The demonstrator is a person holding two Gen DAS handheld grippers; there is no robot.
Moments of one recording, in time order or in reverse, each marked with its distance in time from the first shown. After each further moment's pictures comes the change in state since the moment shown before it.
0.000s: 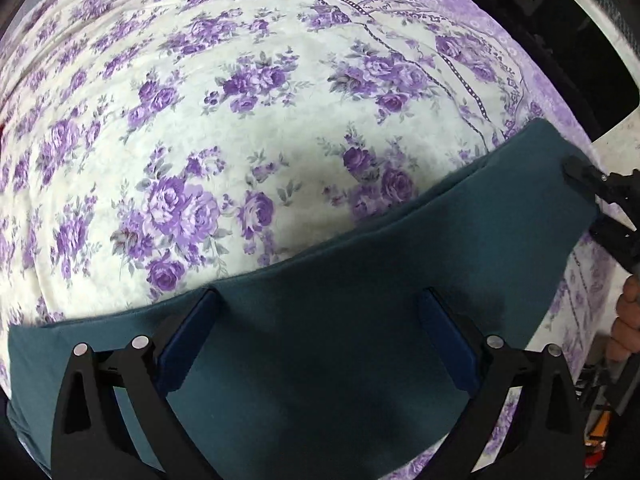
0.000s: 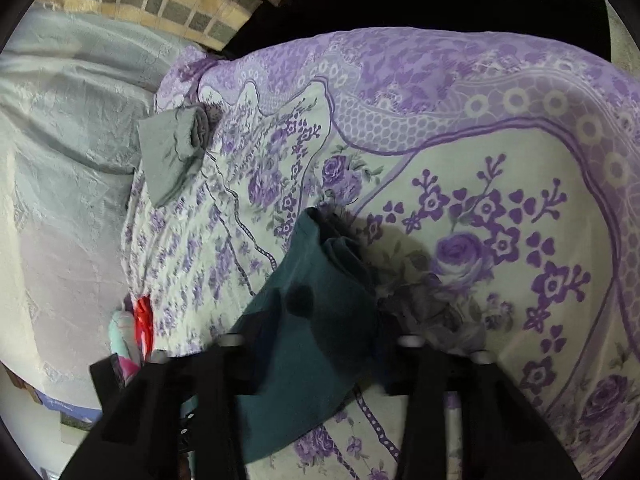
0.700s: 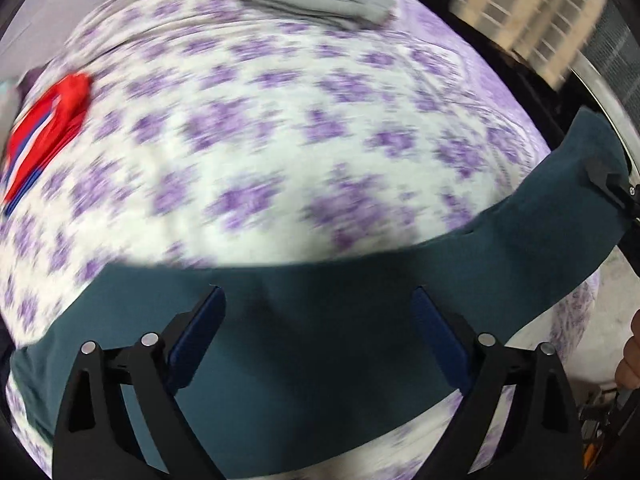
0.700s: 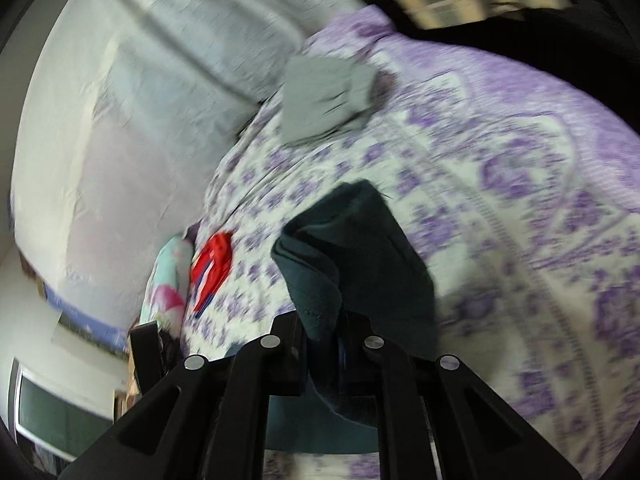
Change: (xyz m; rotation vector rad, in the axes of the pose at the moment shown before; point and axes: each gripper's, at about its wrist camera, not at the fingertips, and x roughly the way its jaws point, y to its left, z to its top) left arm -0.090 0.110 -0.053 -0.209 -0.164 0.016; right arm 0.000 0.187 -0.056 -0.362 0.071 0.203
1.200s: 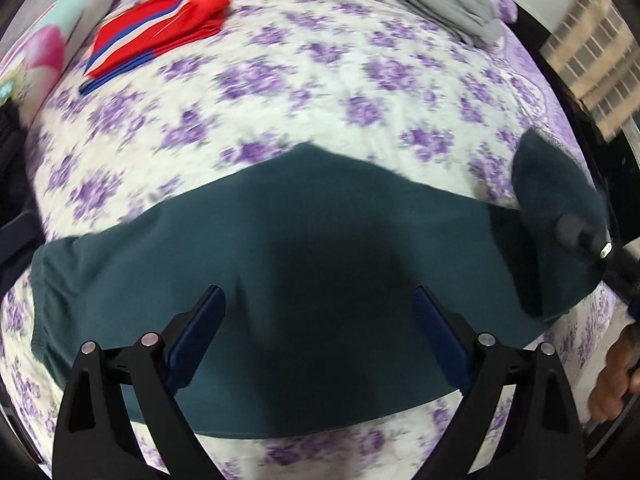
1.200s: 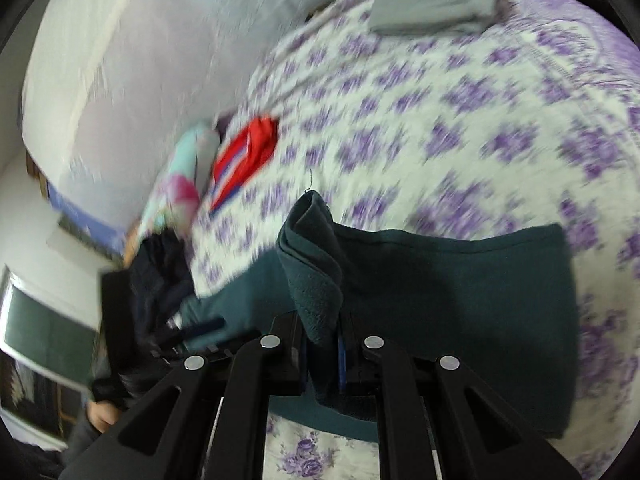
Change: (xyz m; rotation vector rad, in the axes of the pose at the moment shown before) left arm -0.021 0.126 -0.069 -0.233 0.025 0.068; right arm 0.118 0.087 -0.085 -0.222 0.286 0.016
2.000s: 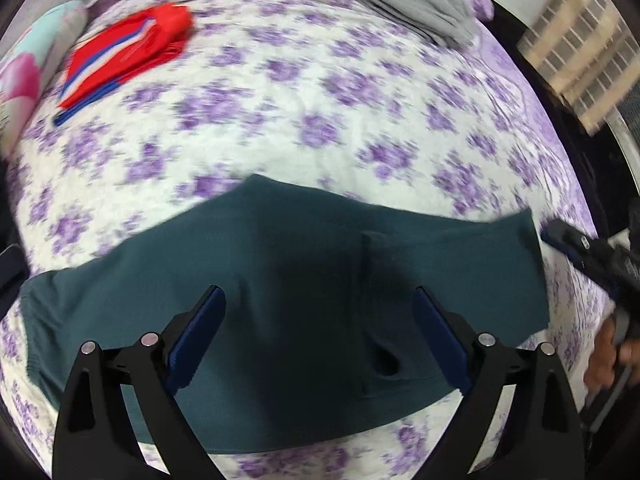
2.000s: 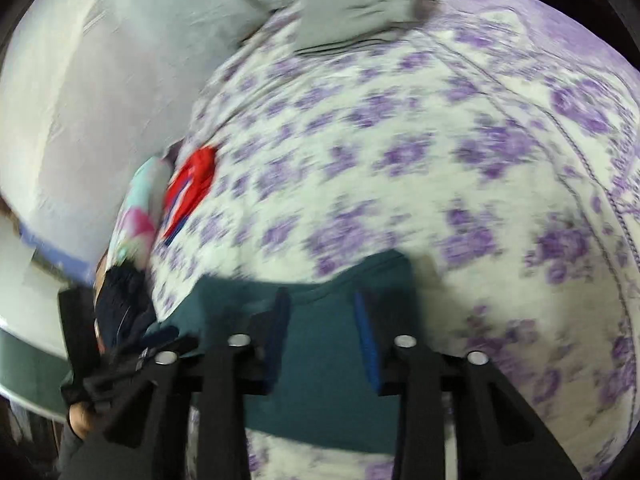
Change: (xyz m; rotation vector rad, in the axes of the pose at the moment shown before) left arm 0.002 -0.038 0.016 0.076 -0.010 -0.053; right arm -0.045 -0.089 0.017 0.156 -0.077 -0.099
